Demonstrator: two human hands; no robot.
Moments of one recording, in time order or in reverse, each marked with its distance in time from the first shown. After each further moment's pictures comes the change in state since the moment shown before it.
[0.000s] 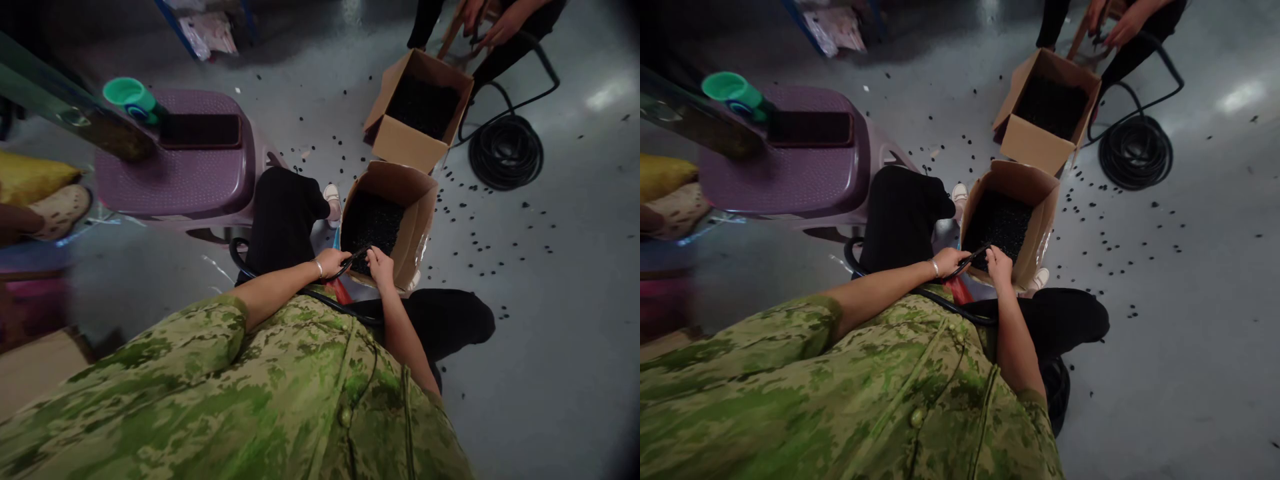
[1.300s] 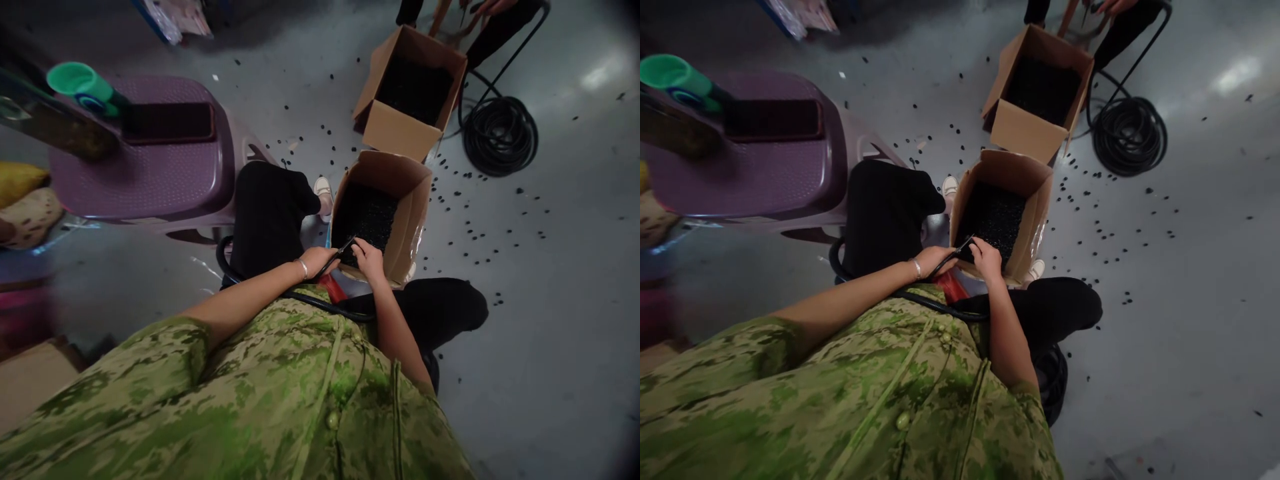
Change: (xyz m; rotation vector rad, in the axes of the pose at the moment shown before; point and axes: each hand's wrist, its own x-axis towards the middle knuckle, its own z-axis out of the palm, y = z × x) left_hand -0.020 -0.008 -0.007 -0.076 -0.004 -0.041; right_hand -0.001 -0.023 0.000 -0.061 -0.070 -0.085
